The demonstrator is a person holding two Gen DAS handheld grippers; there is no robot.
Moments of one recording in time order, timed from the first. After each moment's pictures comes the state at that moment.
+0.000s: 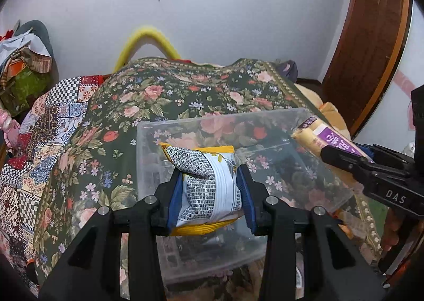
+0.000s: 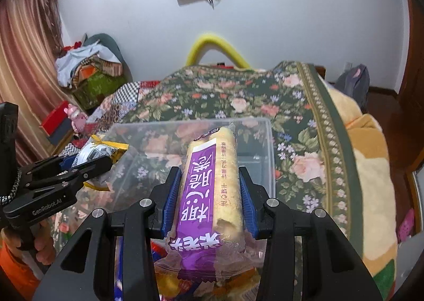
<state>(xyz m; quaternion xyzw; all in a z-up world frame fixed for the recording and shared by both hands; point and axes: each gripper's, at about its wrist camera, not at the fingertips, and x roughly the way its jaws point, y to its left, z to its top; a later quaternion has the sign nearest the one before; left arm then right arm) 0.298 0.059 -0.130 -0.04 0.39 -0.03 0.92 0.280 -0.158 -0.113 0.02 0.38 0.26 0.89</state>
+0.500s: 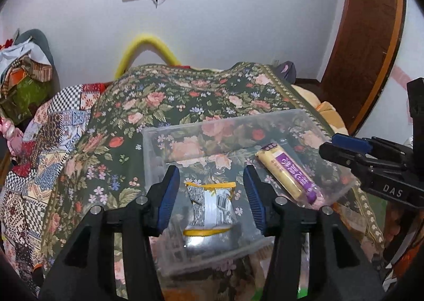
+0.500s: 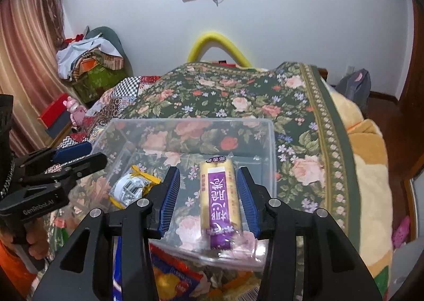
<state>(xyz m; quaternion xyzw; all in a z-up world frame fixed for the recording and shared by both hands) 0.279 0.059 -0.112 -0.03 0.37 -0.03 0.93 0.272 -0.161 -0.101 0.00 0.37 0.26 0.89</state>
